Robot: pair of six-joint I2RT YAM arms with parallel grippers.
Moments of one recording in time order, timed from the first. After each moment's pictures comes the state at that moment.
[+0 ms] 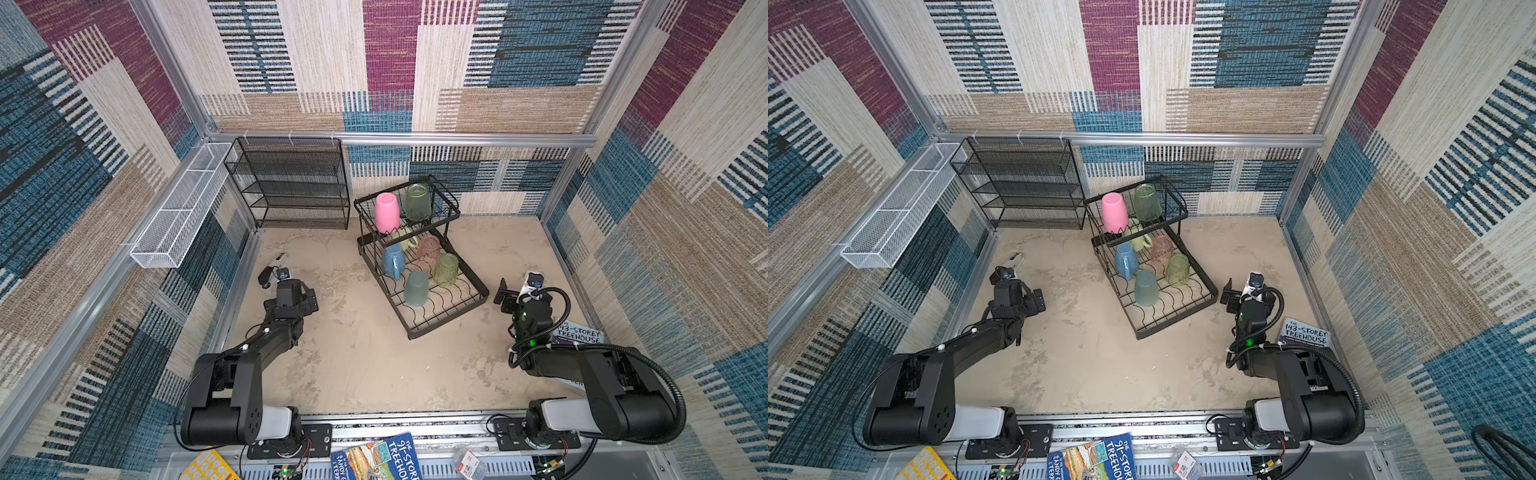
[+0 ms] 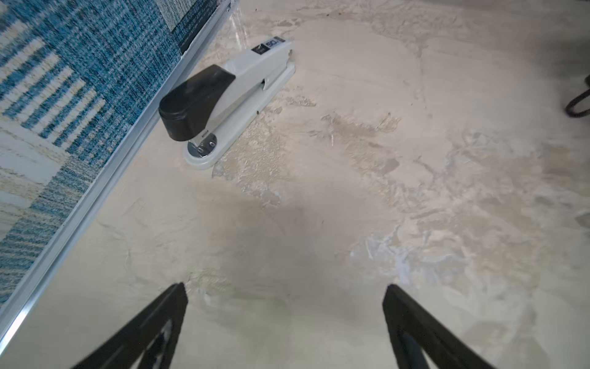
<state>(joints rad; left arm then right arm) -0.01 1.41 0.55 0.18 -0.31 -0.15 0.07 1.38 0.21 1.04 0.30 0.06</state>
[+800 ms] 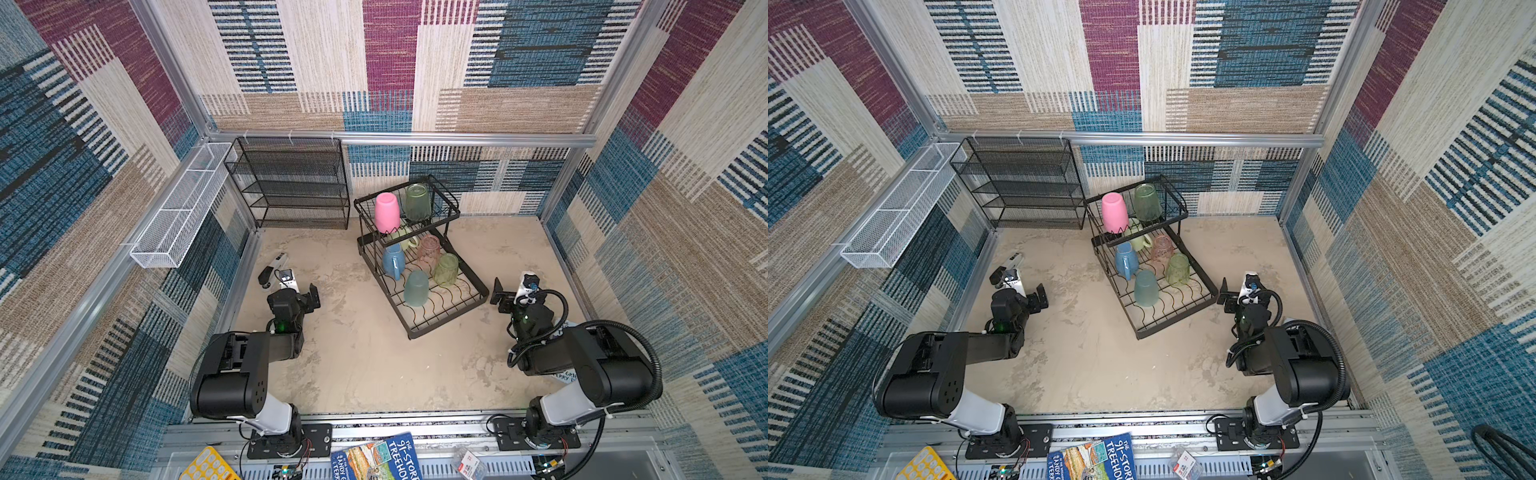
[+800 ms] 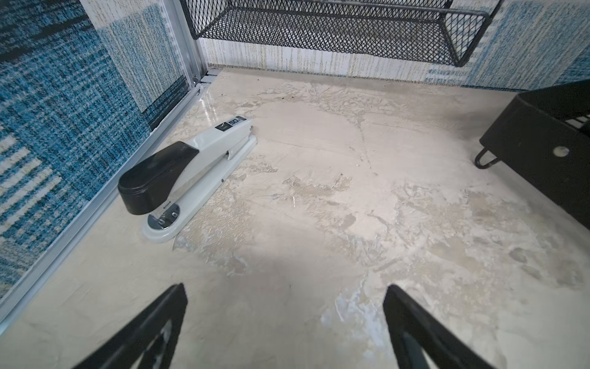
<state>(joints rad) 0.02 1.54 0.41 0.74 -0.18 -0.07 0.02 1.54 0.20 1.28 0.13 0.03</state>
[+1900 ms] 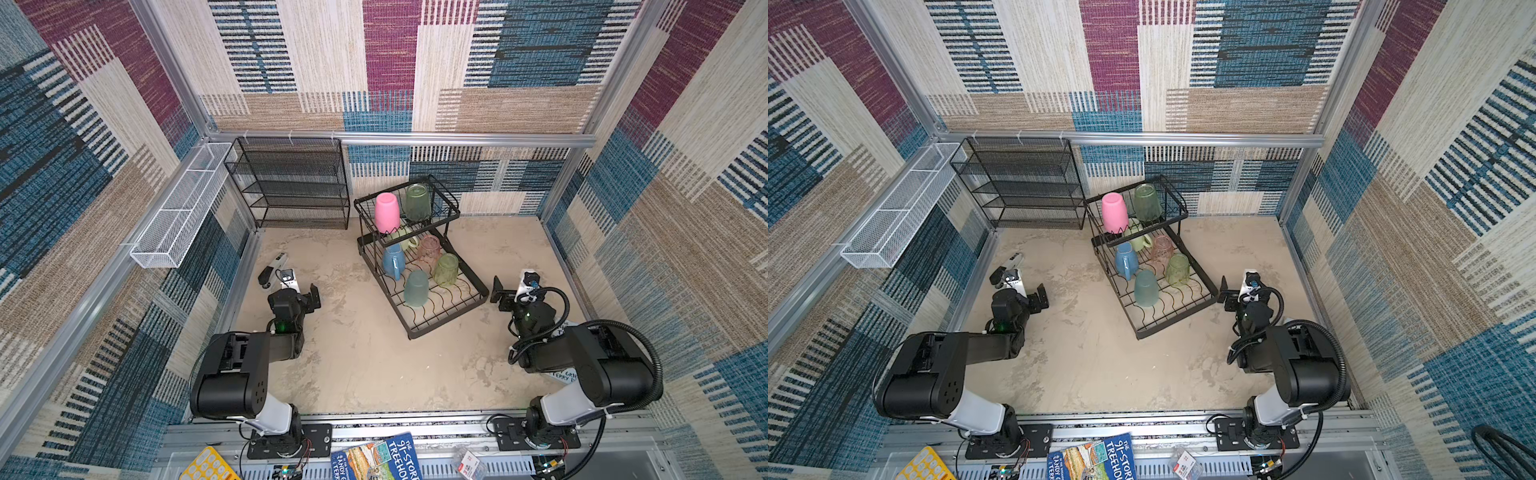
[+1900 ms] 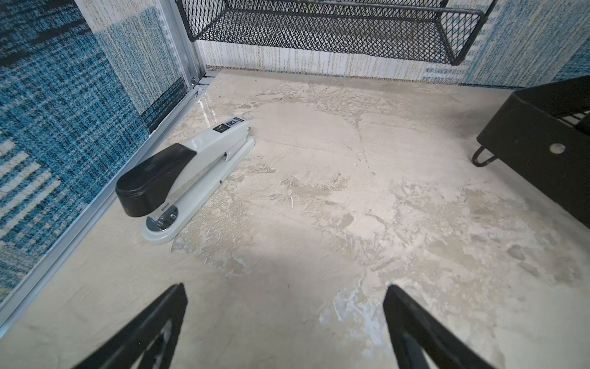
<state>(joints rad) 0.01 1.54 0.41 0.75 -0.18 -0.06 0.01 1.54 0.21 1.27 0.08 0.03</state>
